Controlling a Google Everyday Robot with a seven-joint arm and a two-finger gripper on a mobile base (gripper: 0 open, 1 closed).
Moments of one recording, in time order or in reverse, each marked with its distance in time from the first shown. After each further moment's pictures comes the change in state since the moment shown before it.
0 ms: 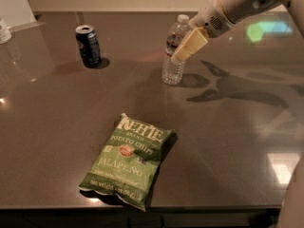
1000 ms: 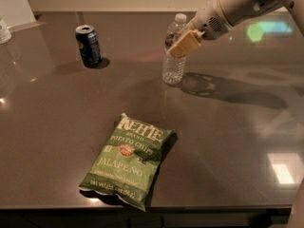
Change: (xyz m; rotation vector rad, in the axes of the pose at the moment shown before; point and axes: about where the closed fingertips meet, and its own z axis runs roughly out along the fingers) arm -0.009 0.025 0.000 -0.072 -0.045 0.016
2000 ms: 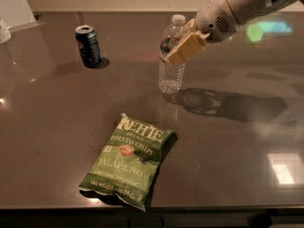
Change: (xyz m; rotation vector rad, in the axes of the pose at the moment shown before) arm -0.012 0.067 -0.021 -0.129 -0.009 -0.060
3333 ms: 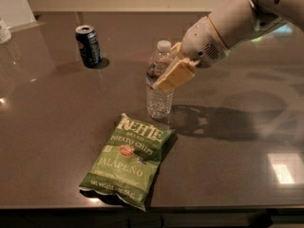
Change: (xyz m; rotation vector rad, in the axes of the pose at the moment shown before) arm 0.006 0.072 0.034 -0.102 0.012 -0.080
